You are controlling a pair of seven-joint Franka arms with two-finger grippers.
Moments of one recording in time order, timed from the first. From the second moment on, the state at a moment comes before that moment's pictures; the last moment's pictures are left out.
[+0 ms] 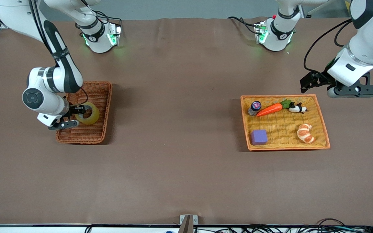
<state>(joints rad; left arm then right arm) -0.10 -0.07 -0.07 -1.81 -0.02 1.75 -0.16 0.14 0.28 -0.18 -2.24 -0.10 2.32 -0.15</state>
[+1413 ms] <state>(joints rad) -0.10 -0.06 -0.06 -1.80 -0.02 1.76 -0.16 0.12 -0.02 -0.14 -1.56 -0.02 1.57 -0.07</state>
